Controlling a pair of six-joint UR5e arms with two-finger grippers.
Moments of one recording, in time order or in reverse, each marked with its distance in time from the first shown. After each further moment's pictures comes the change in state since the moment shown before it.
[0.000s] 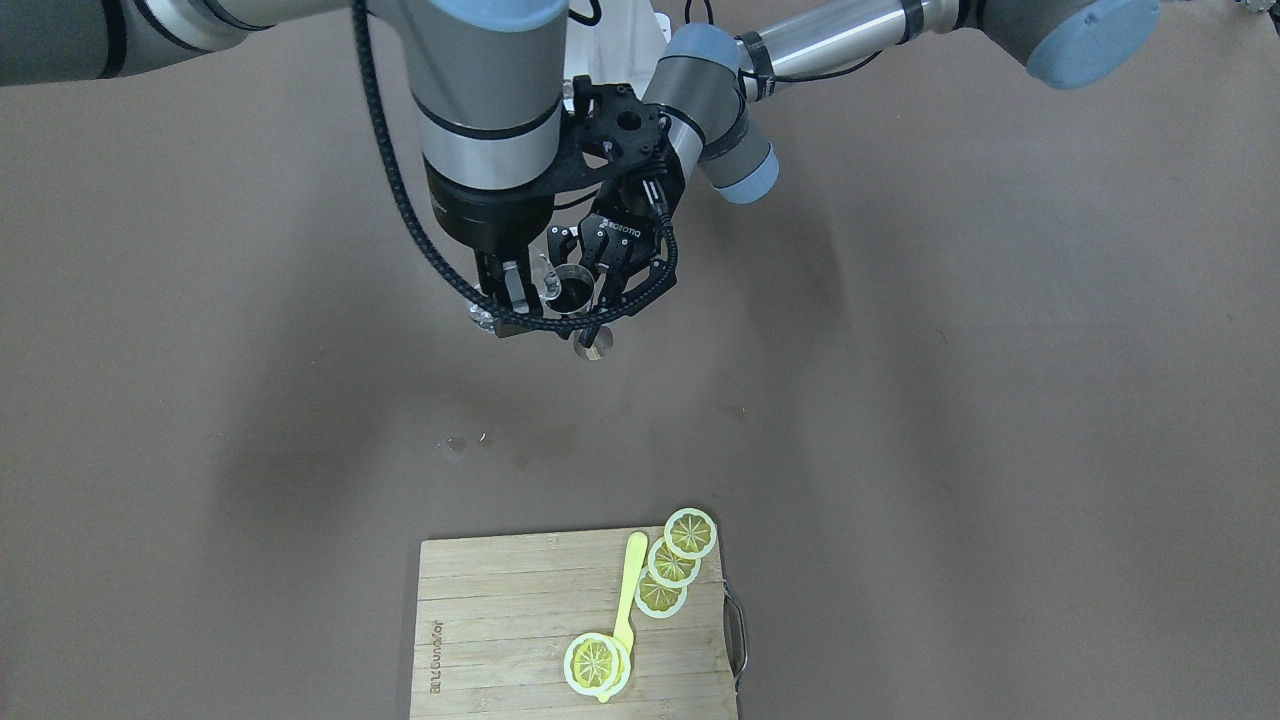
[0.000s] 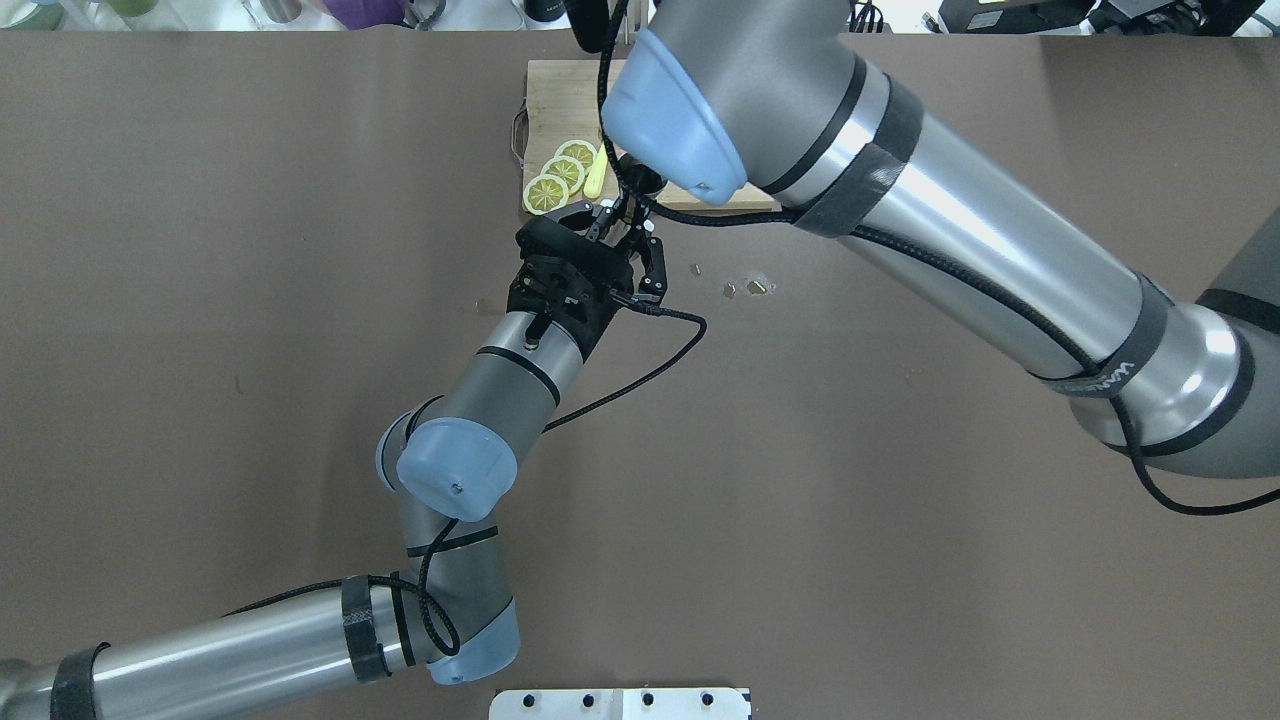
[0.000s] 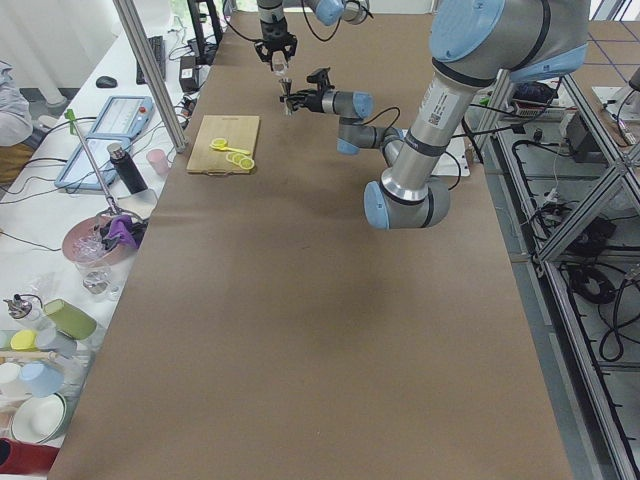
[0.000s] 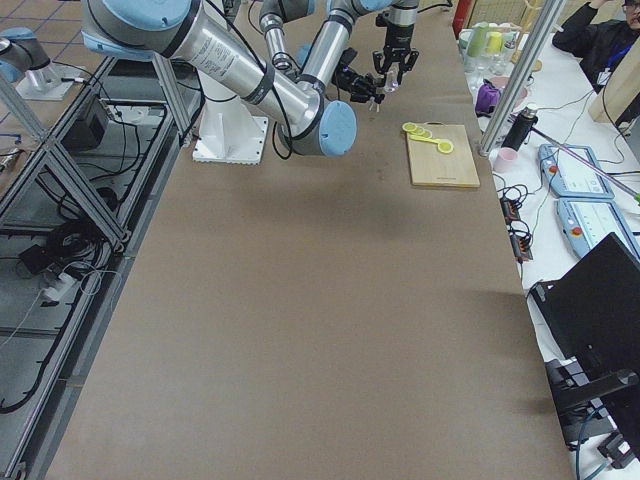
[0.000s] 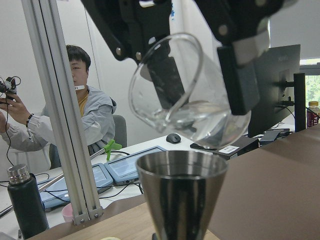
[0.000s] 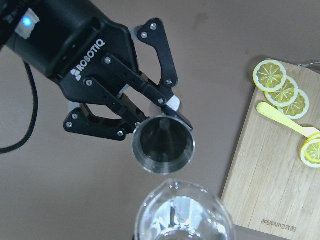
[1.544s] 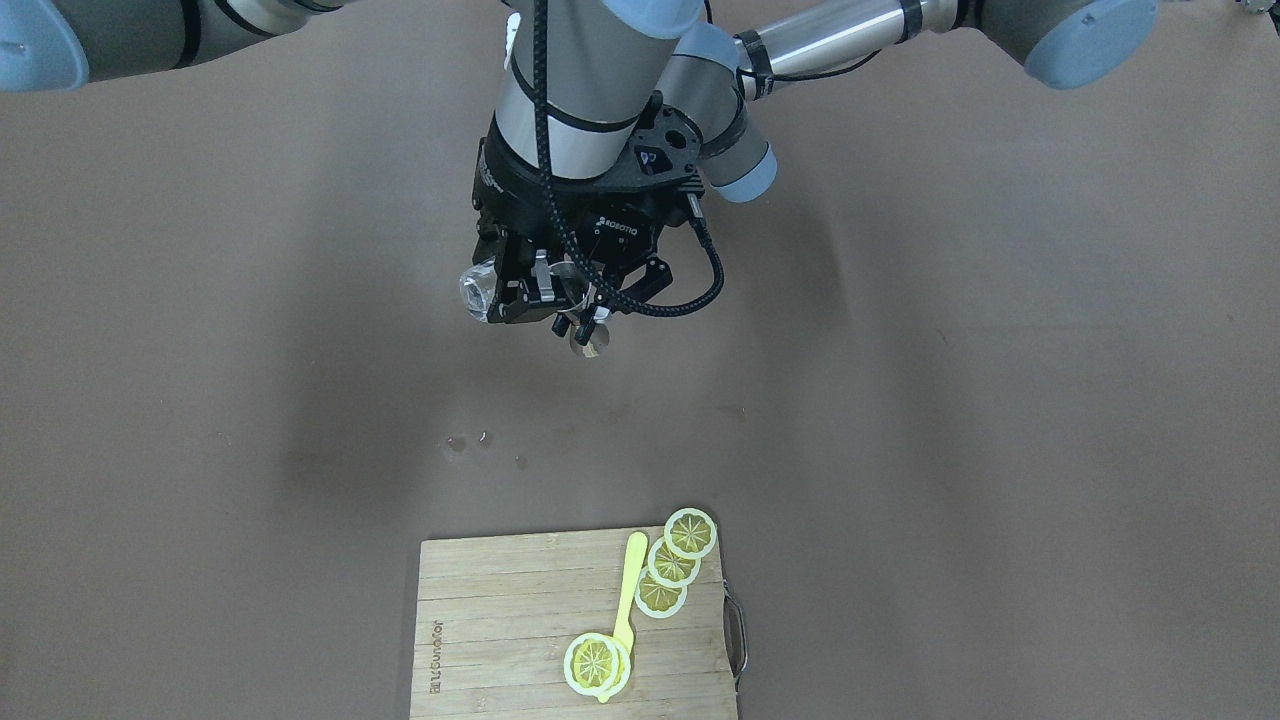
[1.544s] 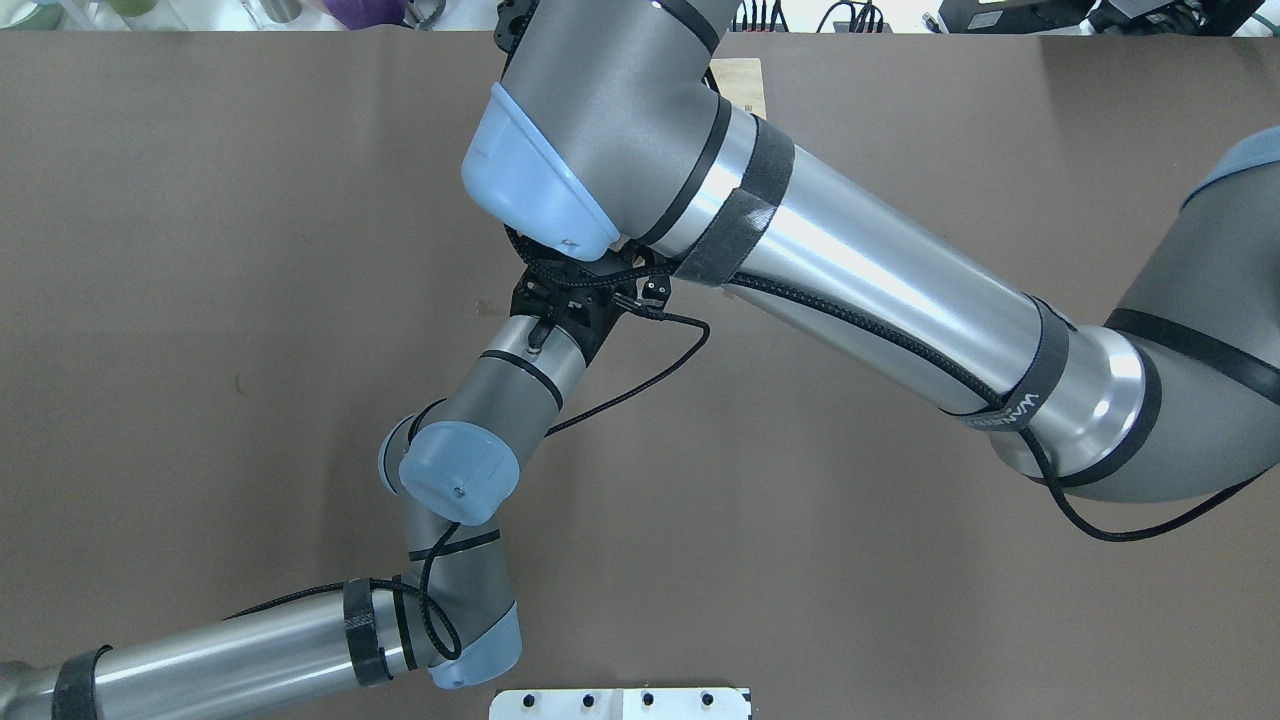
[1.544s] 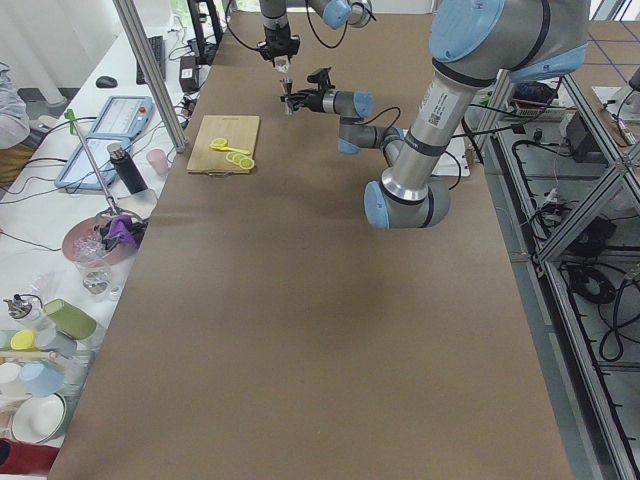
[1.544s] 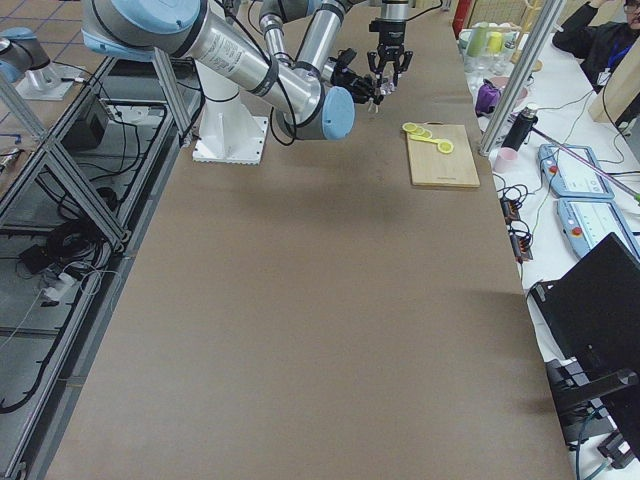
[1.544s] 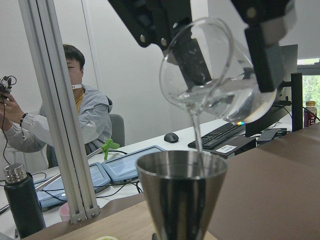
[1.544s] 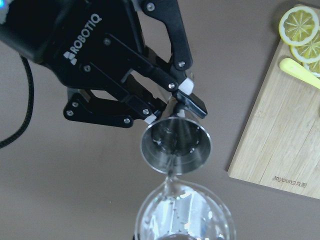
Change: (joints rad) left arm 0.006 -0.002 0.000 0.000 -0.005 -0.002; right arm -0.114 0.127 -0.110 -0.175 -0.255 0.039
